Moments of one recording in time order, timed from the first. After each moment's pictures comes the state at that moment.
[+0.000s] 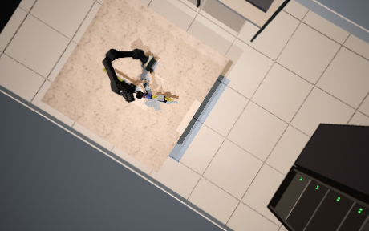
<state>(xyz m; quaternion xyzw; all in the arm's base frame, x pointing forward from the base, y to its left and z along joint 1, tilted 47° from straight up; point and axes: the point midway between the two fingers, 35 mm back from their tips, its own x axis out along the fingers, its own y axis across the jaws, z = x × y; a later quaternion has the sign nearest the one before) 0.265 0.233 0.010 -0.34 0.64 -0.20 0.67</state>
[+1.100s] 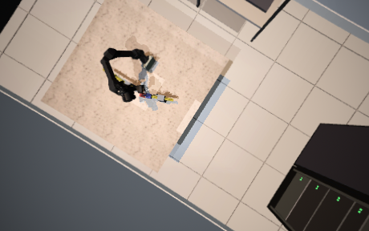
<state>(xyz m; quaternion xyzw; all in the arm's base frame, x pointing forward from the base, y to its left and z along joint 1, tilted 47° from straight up) 0.268 0.223 0.006 -0.51 0.68 0.05 0.52</state>
